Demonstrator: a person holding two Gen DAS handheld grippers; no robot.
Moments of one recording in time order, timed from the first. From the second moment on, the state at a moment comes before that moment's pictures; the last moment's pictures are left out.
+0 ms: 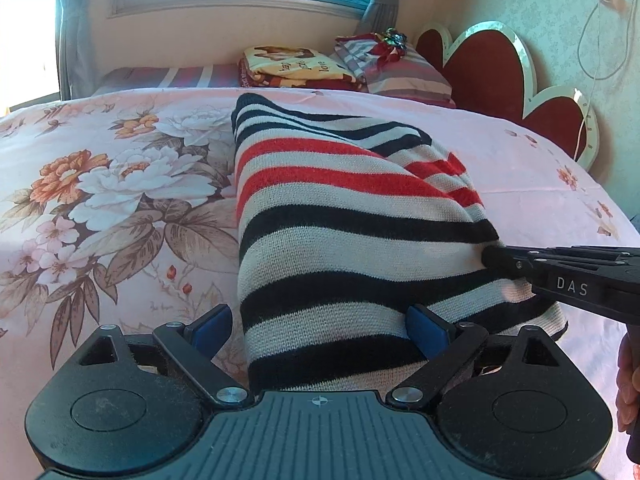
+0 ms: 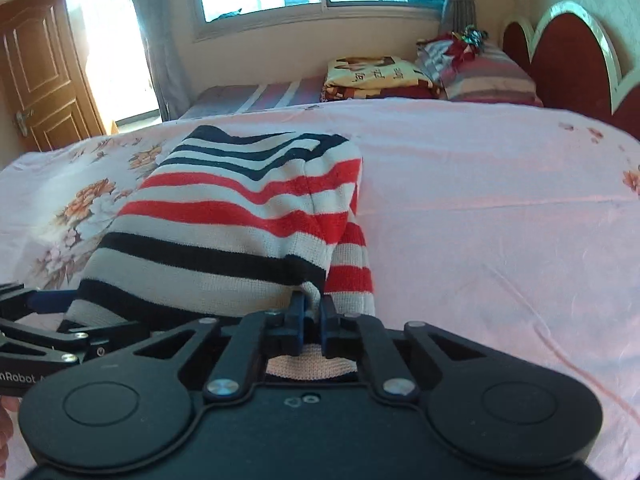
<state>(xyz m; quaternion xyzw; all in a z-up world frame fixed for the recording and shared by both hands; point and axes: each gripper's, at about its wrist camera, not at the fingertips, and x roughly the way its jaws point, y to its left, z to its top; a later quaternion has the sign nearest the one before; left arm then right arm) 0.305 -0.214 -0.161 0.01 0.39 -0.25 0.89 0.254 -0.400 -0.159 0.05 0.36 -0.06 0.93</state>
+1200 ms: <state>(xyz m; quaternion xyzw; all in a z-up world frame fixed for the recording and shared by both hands) 0.430 -0.240 -0.157 -0.03 0.41 -0.20 0.89 0.364 -0.407 -0.149 0.03 0.36 -0.07 0.93</state>
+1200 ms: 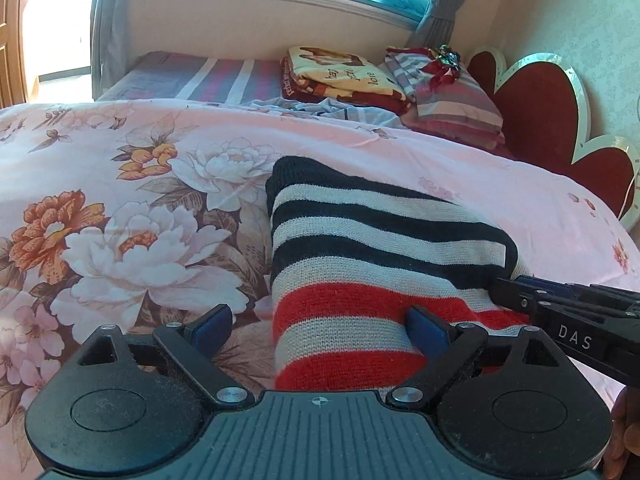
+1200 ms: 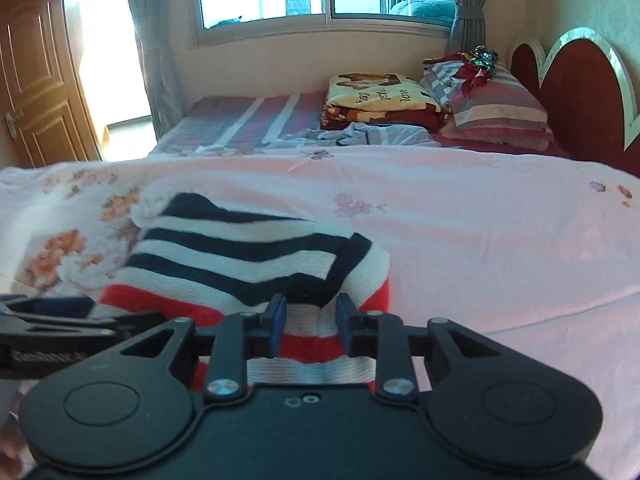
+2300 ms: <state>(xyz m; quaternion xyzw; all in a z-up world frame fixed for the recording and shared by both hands) 0.379 -0.226 -0.161 -0.03 0.41 -0.21 0.89 0.297 -0.416 -0.162 0.06 0.35 -0.06 0.93</state>
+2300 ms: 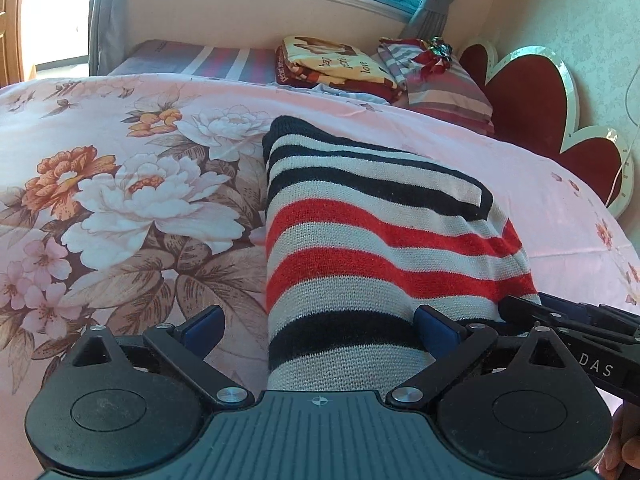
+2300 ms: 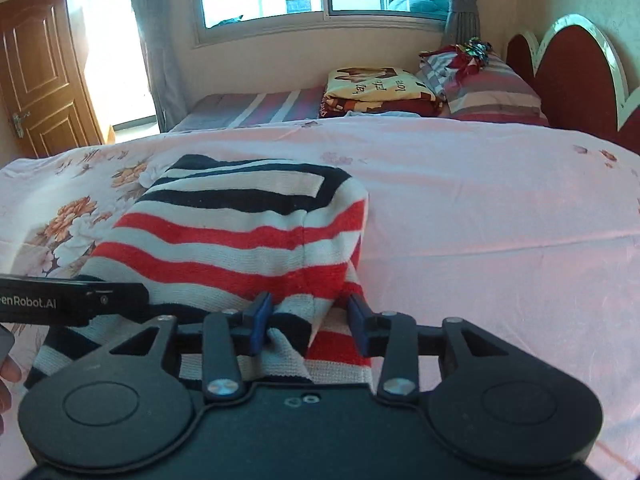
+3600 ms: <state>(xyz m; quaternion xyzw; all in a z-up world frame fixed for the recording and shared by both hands) 0.327 -0.208 -0.135 -0.03 0.41 -0.23 0.88 0.223 -0.404 -0.127 0.06 0.34 -0.03 0.94</state>
